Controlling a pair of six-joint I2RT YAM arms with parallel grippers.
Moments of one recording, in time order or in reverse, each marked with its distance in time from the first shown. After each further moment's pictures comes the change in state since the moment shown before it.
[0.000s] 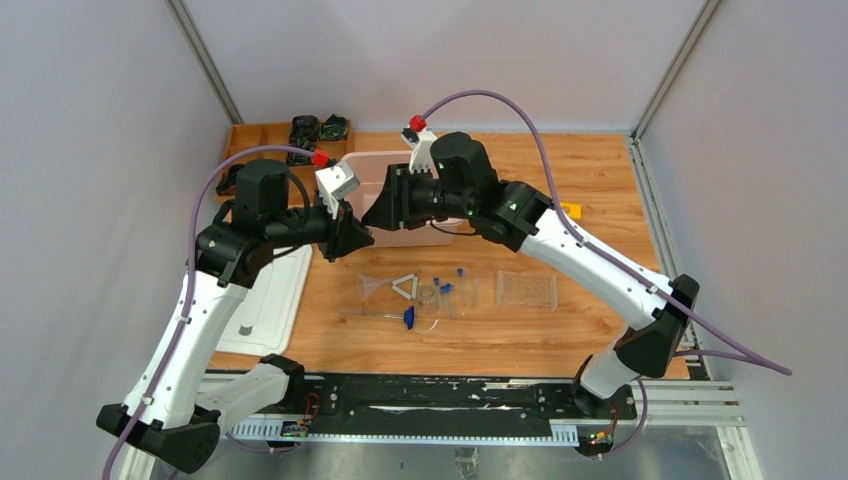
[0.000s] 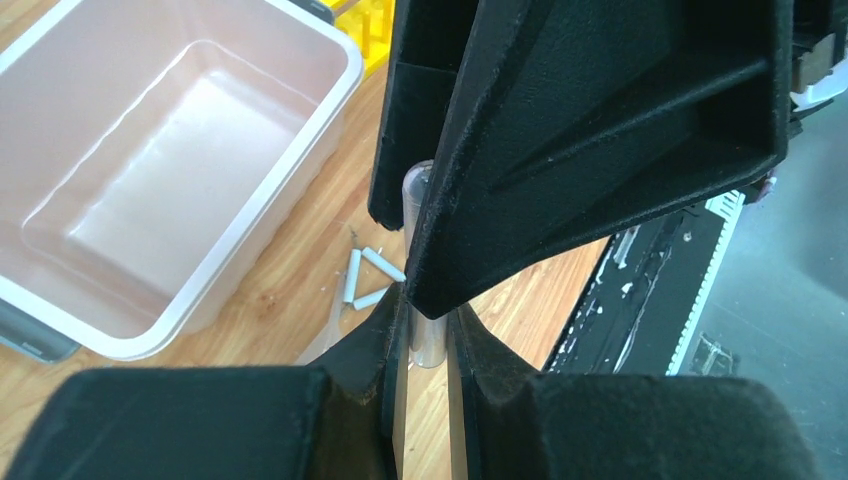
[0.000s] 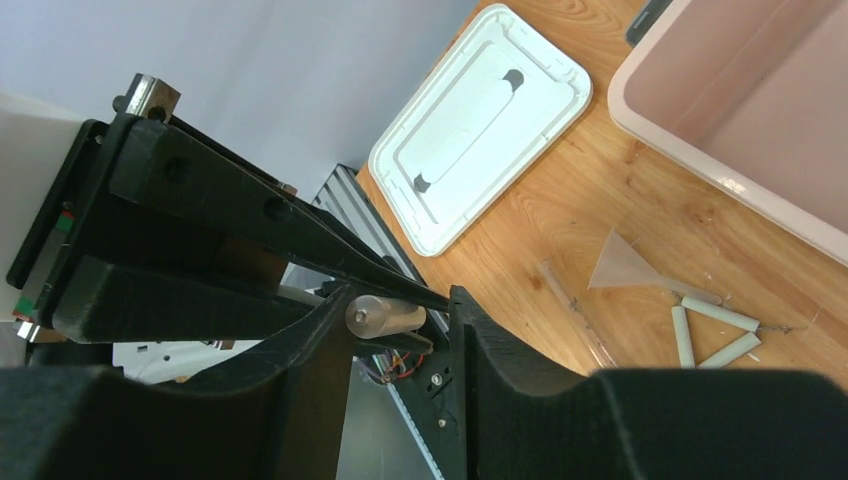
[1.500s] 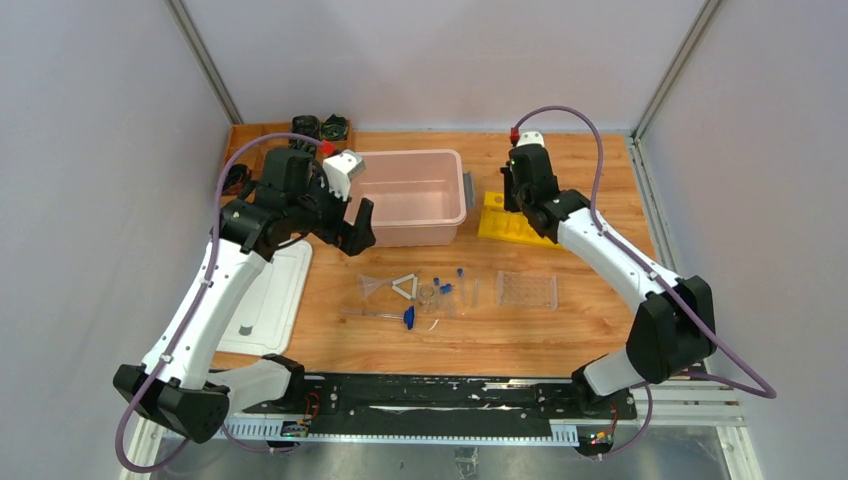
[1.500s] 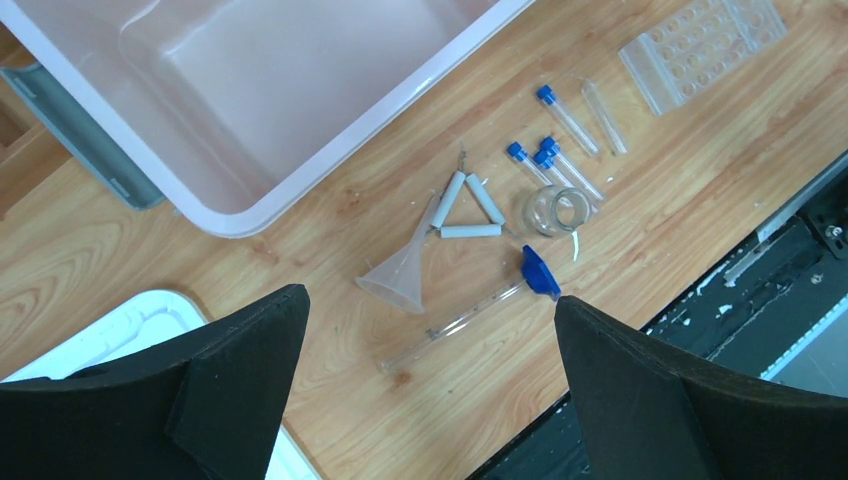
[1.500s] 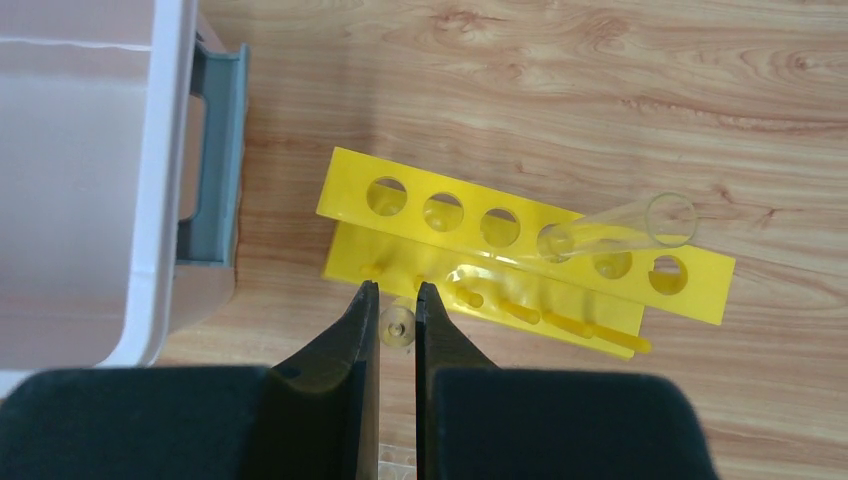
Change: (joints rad) left arm 0.003 0.145 0.039 -0.080 -0.325 -0.075; right arm -0.480 -0.092 -0.467 0.089 0.560 -0.450
